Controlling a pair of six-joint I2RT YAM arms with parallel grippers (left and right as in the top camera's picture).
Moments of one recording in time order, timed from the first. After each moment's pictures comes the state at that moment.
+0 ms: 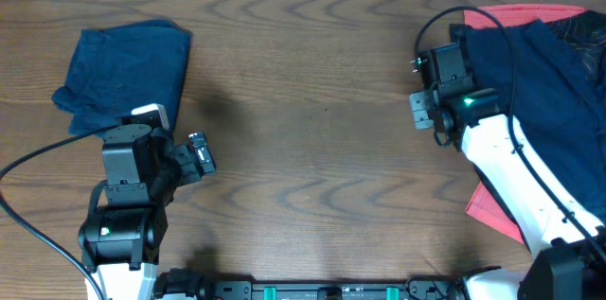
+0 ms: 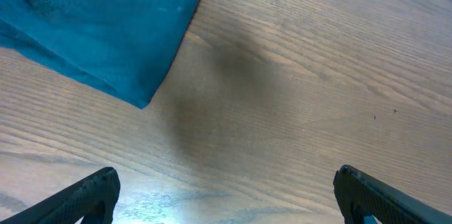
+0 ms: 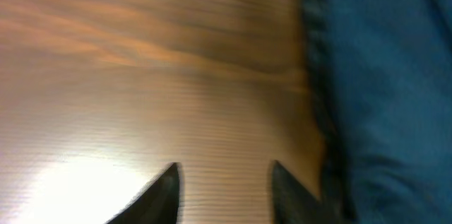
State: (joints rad) left arm 0.04 0.81 0.80 -0.79 0.02 -0.25; right arm 0.26 1.52 1.10 -0.69 0.35 0.05
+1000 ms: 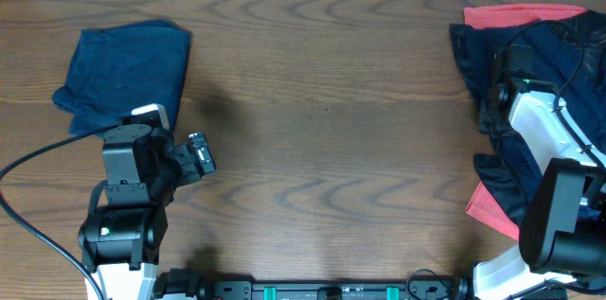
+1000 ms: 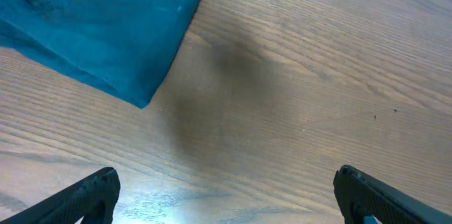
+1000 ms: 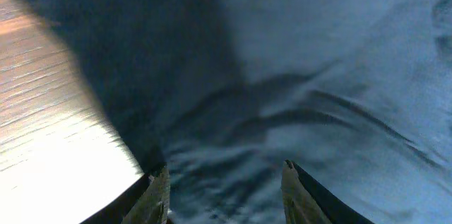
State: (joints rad) left arm 0.04 0.81 0.80 -0.79 0.02 -0.25; right arm -0.14 1.76 1.10 -0.68 0.39 0.07
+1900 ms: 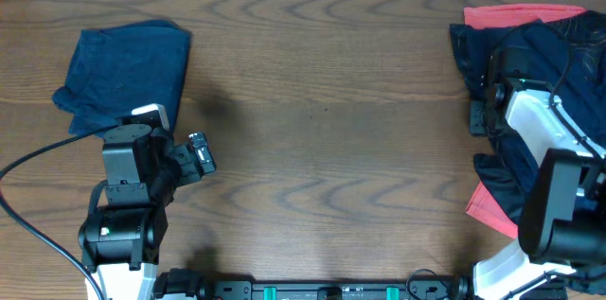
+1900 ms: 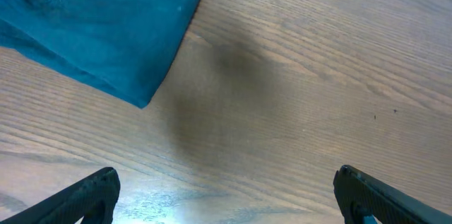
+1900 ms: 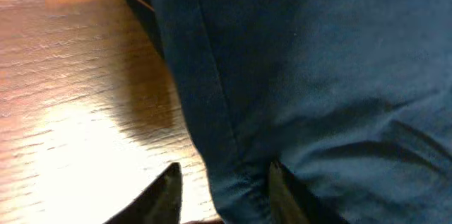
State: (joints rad) left arm 0.04 0.81 0.80 -0.79 0.02 -0.25; right arm -0.14 1.81 1.10 -0.65 0.29 -0.03
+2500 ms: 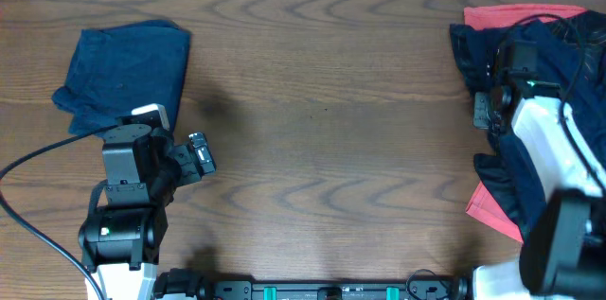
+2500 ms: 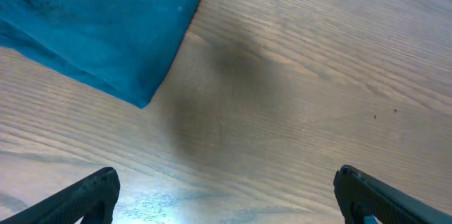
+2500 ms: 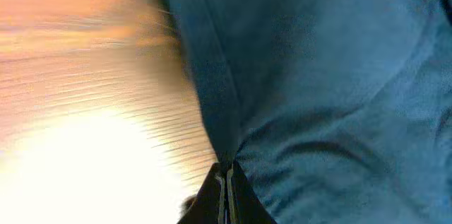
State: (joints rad) left arm 0.04 0.81 0.80 -0.79 0.02 -0.25; right arm -0.09 1.60 1.10 -0.69 0.23 -0.05
